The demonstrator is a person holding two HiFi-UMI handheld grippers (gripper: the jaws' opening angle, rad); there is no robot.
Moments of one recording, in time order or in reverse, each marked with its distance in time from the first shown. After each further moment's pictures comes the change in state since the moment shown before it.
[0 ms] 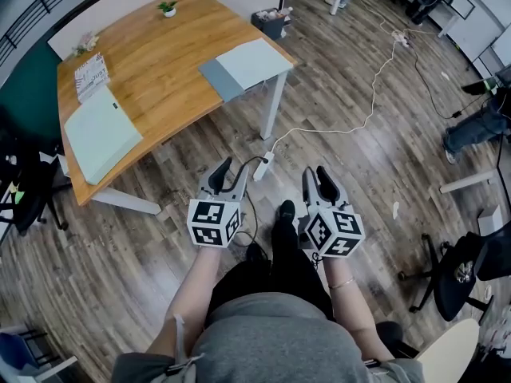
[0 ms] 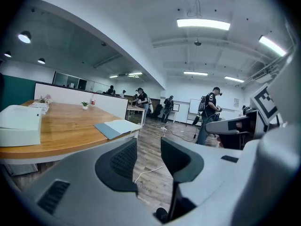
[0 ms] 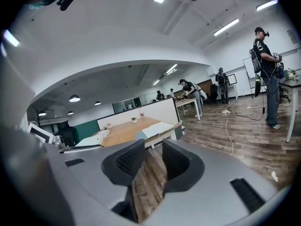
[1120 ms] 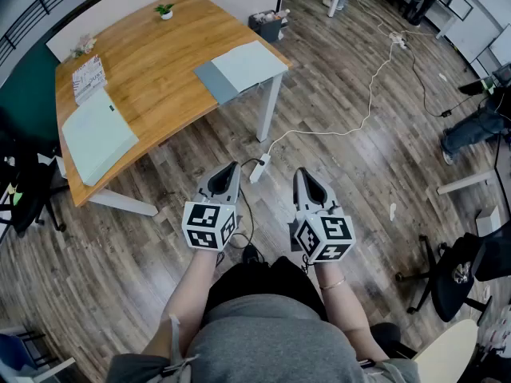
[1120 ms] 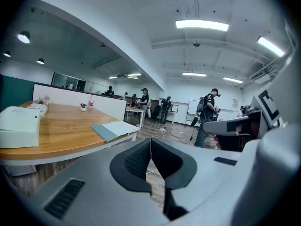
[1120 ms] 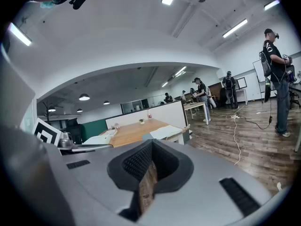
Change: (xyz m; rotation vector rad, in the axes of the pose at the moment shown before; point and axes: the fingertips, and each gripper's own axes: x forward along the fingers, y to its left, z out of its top) left arm -0.006 -0.014 0.007 0.001 -0.009 -0.012; right arm -0.009 0.026 0.007 -0.072 -0.022 0.091
